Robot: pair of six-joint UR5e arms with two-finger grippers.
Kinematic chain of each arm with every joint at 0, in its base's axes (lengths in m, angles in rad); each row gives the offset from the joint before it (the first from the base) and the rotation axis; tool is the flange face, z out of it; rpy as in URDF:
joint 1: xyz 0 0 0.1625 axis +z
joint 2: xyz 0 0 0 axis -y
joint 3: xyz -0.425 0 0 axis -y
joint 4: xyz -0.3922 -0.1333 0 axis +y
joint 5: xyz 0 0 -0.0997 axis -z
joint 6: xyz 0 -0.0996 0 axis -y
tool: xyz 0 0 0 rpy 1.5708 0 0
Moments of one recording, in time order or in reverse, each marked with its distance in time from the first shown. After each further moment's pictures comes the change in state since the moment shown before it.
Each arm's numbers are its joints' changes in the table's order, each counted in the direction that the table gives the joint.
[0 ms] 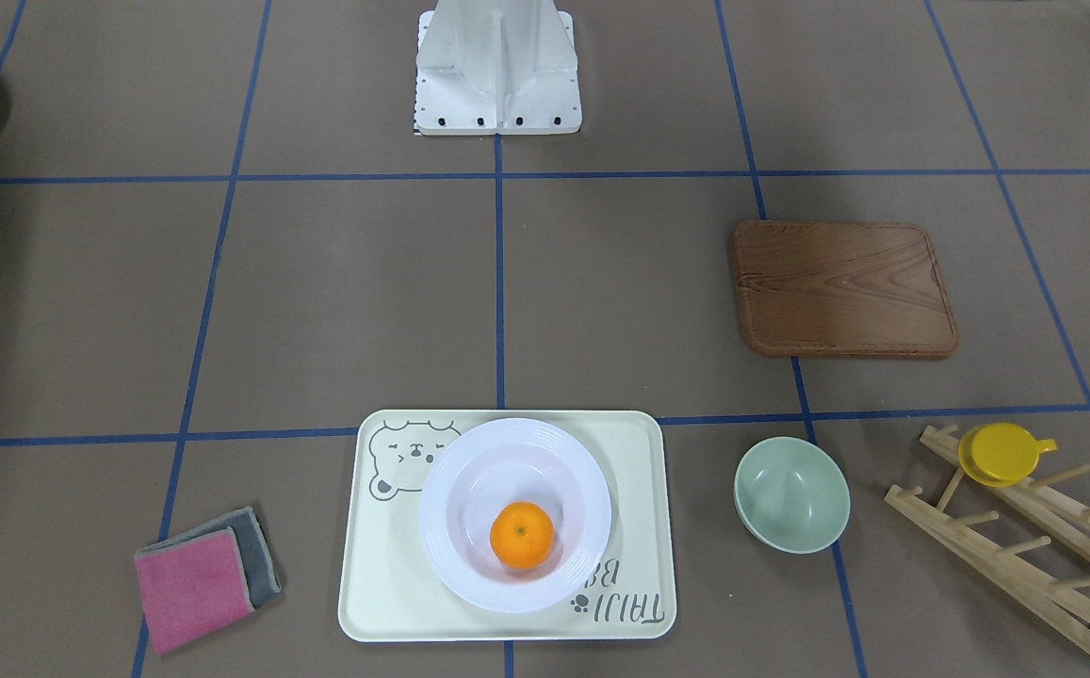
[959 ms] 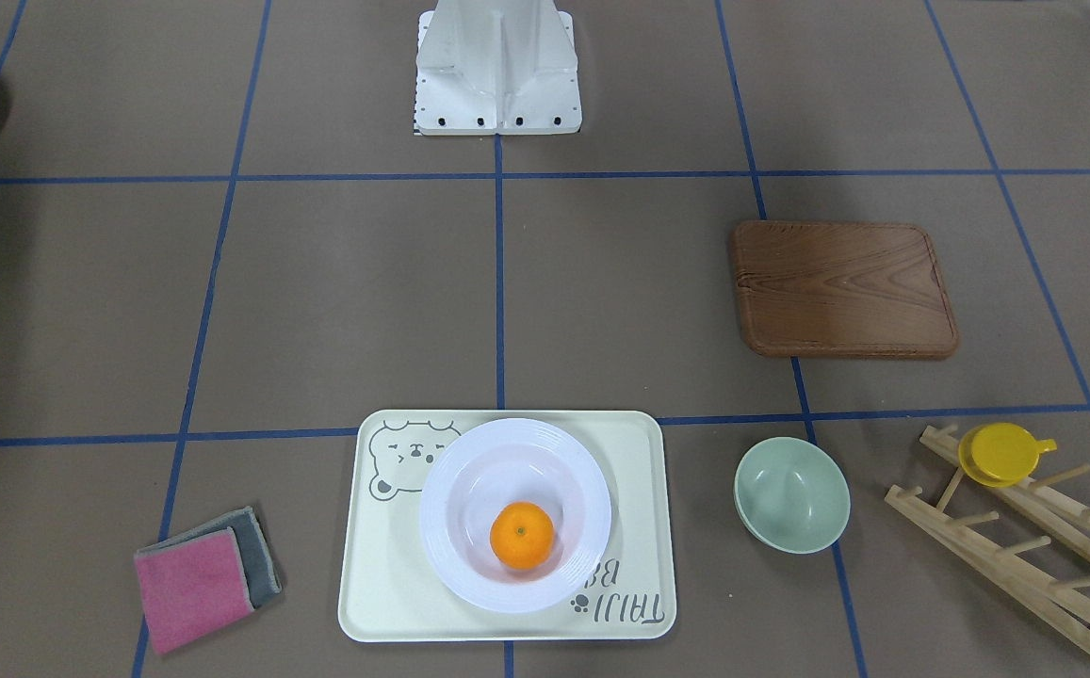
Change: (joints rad) left arm 0.005 -0.011 -0.016 0.035 -0.017 -0.100; right arm 0.000 0.026 0.024 -0.003 0.037 0.099
